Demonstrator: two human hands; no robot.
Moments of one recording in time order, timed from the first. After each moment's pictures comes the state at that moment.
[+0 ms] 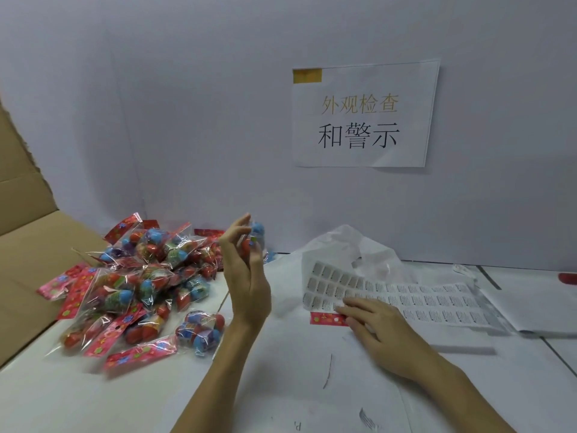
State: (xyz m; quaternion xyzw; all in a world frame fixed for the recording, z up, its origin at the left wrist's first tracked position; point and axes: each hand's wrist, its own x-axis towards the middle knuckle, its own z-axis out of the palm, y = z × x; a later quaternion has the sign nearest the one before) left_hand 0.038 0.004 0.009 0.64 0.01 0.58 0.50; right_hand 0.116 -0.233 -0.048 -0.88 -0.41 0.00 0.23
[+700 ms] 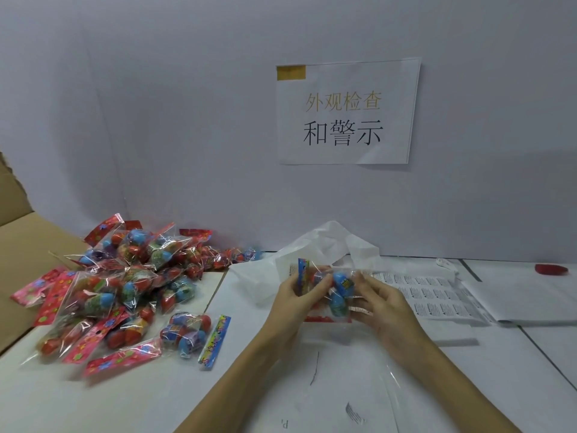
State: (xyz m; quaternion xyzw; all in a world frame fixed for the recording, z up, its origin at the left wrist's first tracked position) left_hand 0.050 -0.059 -0.021 0.63 0.06 0.12 0.76; right_hand 0.110 -0.226 -0.026 -0.61 -0.16 0.16 0.76
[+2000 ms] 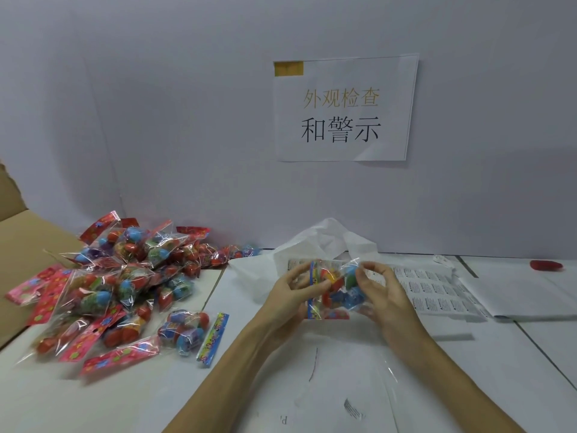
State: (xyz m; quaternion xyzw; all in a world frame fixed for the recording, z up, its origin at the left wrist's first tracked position) left_hand 0.054 -0.044 -0.018 0.54 0.05 0.02 0.84; right_hand 0.113 -0.228 -0.028 -0.61 -0.15 0.12 0.77
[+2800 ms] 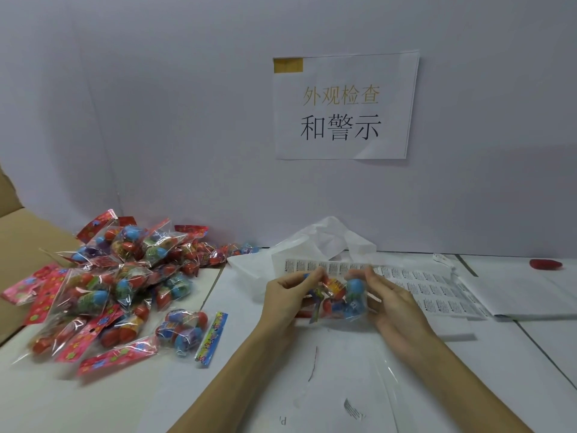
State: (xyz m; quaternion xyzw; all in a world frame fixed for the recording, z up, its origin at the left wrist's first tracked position) left_hand 0.056 -0.051 -0.025 0.60 0.12 0.11 0.79; right_hand 0.115 -0.234 -0.024 -0.54 -0.07 0.19 0.82
